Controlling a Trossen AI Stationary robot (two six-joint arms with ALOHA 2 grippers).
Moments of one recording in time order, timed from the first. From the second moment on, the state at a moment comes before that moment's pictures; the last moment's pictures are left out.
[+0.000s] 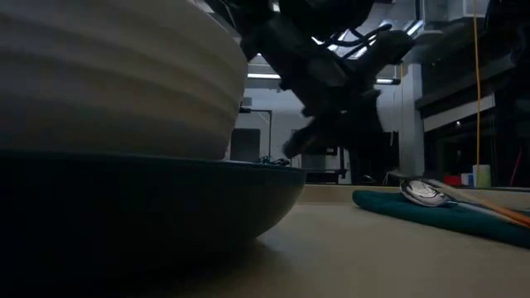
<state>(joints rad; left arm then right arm) -0.11 2.21 1.66 -0.29 0.05 -0.78 0.80 0.82 0.78 -1.34 0.56 1.38</state>
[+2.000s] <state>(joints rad) -0.05 1.86 1.70 -0.28 0.12 -0.78 0.80 0.82 0.78 -1.33 0.57 1.27</state>
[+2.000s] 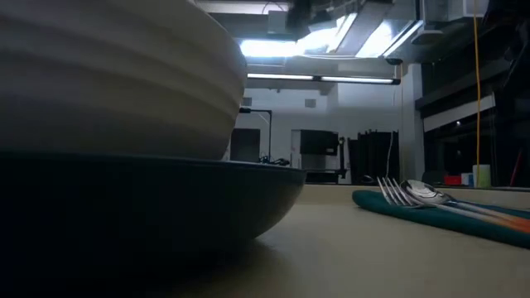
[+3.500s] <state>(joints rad) 0.49 0.47 0.39 0.41 0.49 -0.51 0.12 0.51 0.94 -1.32 1.09 0.75</state>
